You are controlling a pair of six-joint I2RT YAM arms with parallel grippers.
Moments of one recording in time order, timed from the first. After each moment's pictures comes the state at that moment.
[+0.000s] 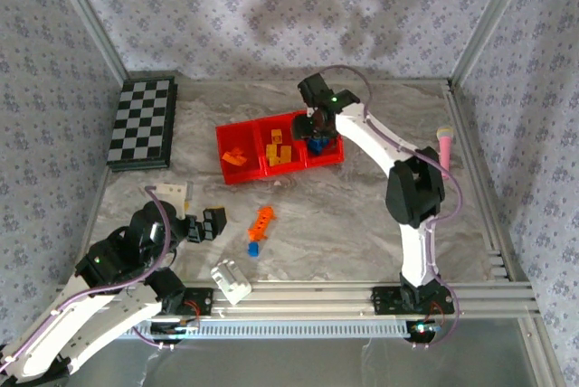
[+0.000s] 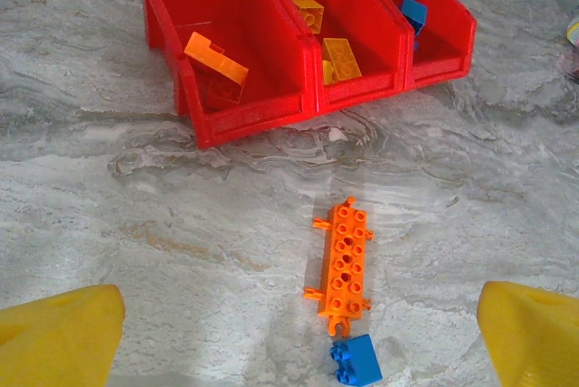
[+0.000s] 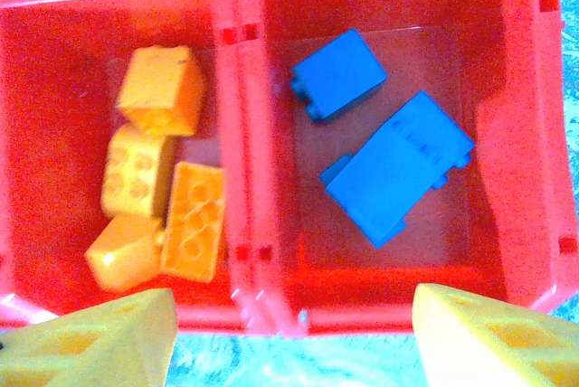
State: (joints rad) left arm -0.81 0.43 0.73 -0.90 -0.27 -0.55; right arm 0.56 2.00 1.83 -0.89 0.06 0.38
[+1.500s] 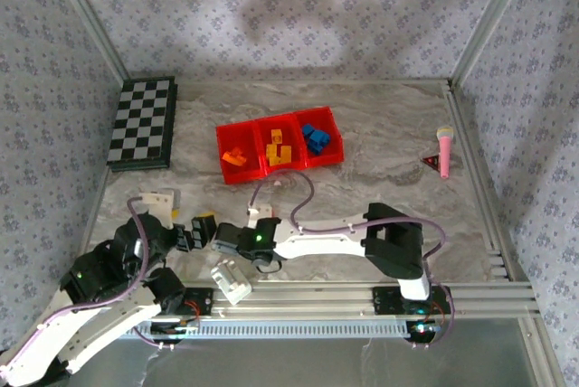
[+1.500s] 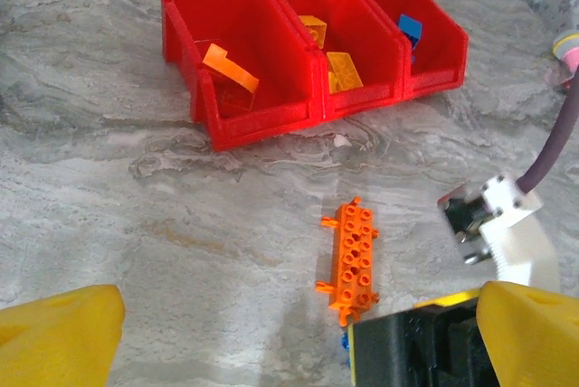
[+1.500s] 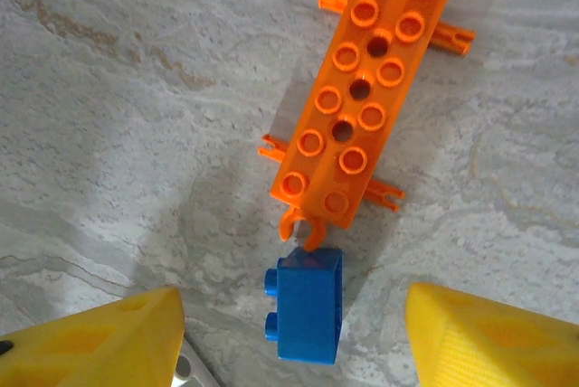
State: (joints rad) left arm -0.86 0.29 0.73 -0.98 -0.34 -0.55; right arm 1.39 1.93 1.42 -0.73 0.40 1.37
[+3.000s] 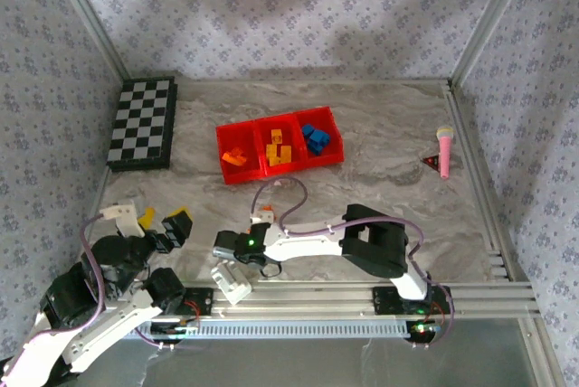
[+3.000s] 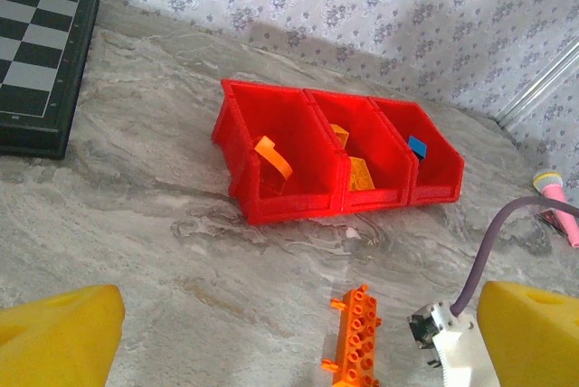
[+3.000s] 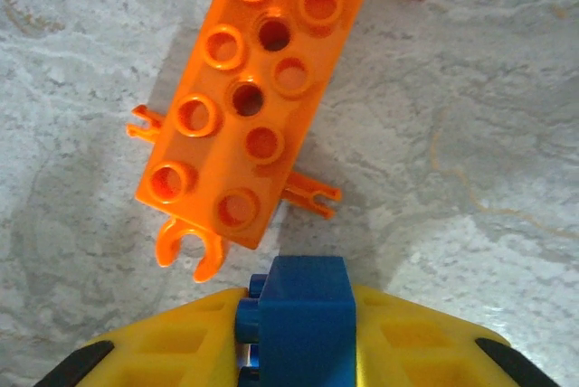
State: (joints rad) left arm -0.91 0.06 0.73 -1.00 -0.55 -0.63; right arm 1.38 2.03 1.42 -0.78 0.41 1.35
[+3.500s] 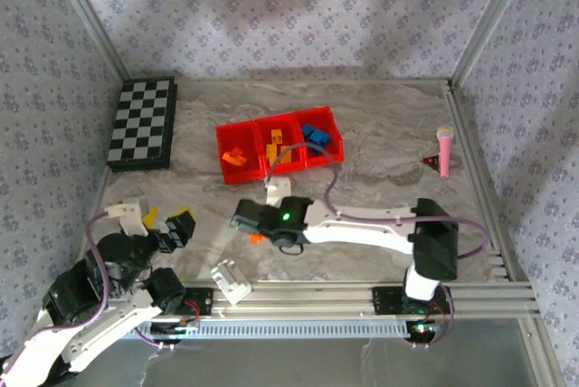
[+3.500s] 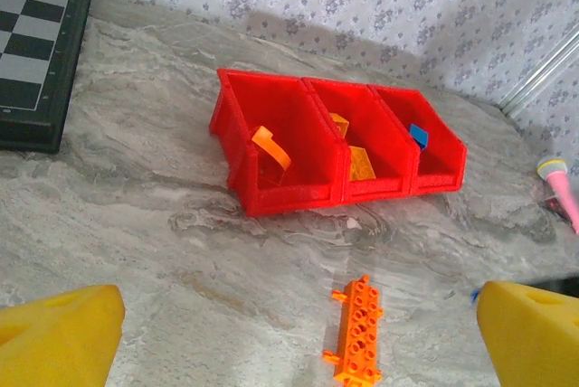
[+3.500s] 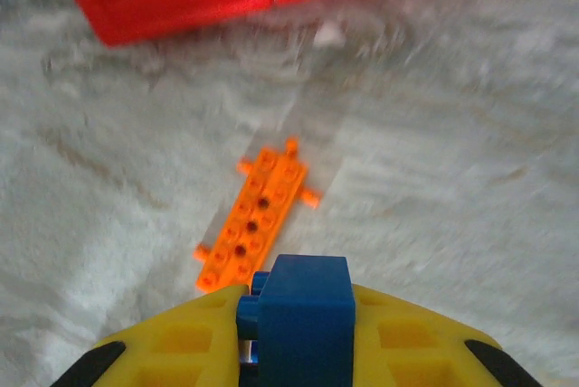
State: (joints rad) left arm -0.91 0.10 0.72 -0.99 -0.53 -0.63; right arm 1.27 1.68 1.40 -0.89 0.54 1.16
